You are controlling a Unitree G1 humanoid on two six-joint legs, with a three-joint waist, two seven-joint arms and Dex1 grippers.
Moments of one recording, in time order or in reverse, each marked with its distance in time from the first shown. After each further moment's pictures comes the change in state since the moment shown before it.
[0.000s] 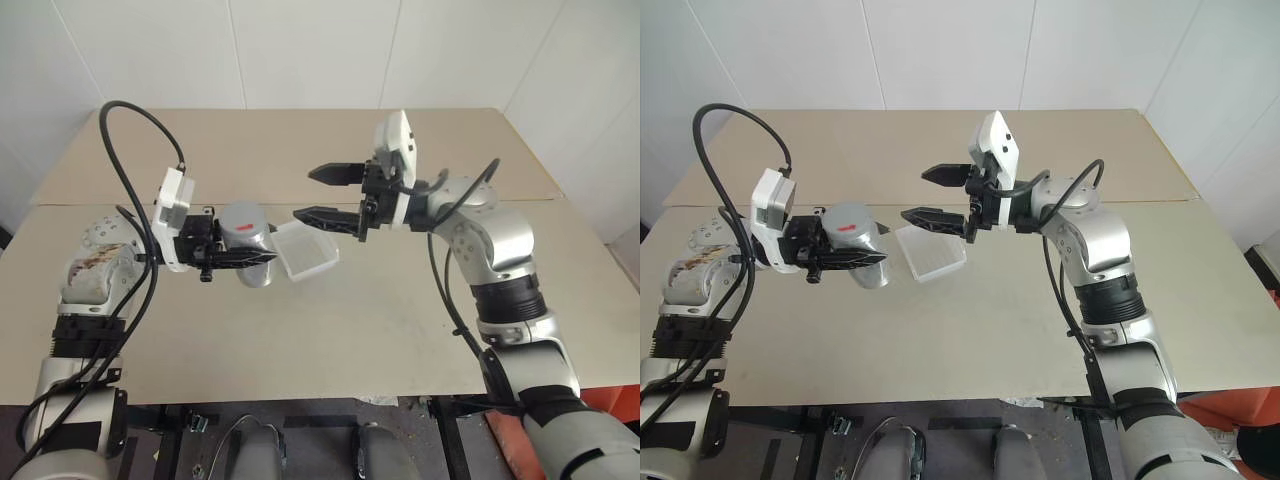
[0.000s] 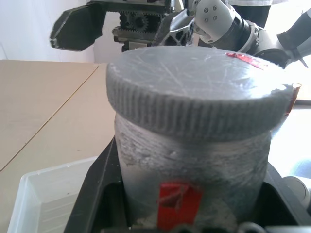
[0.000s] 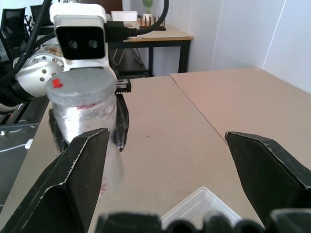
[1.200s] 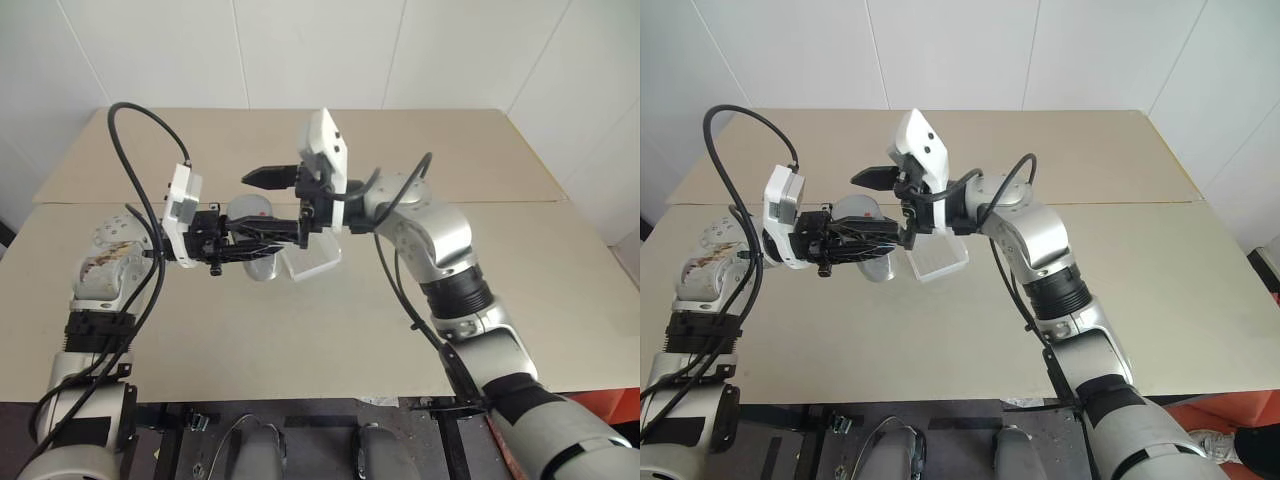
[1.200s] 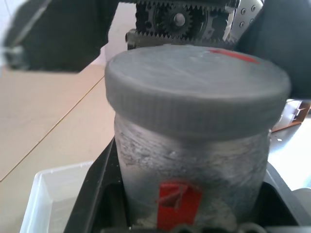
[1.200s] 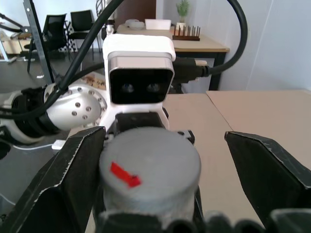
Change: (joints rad) left arm -0.026 -0.035 -0.004 0.039 0.026 0.002 0.032; right arm -0.109 0.156 0.111 0.083 -0.044 -0.016 -0.057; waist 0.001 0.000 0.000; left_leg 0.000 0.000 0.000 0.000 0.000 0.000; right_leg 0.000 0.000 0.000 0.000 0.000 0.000
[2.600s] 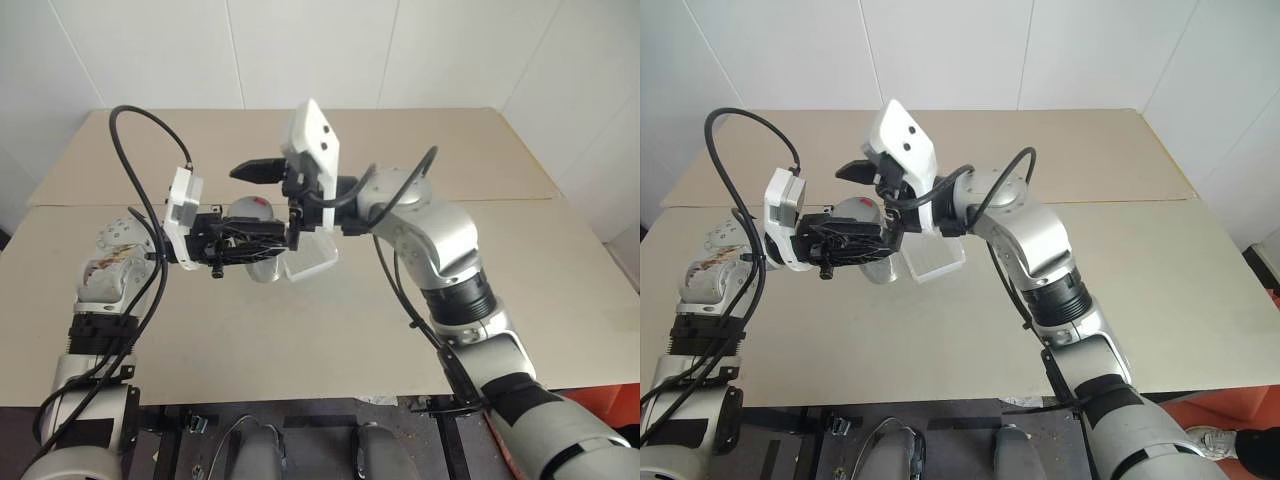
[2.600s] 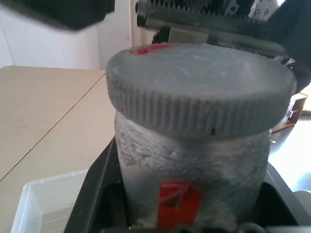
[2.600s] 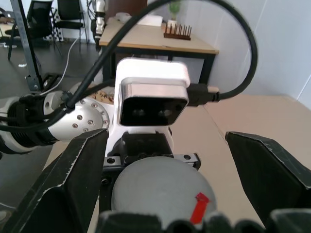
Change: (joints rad) left arm 0.010 -0.021 0.004 -0.005 -0.013 -0.018 -0.012; right arm -0.008 0.050 0.043 -0.133 -0.036 0.094 -0.104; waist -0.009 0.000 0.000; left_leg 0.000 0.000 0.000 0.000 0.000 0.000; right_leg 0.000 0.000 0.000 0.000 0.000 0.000
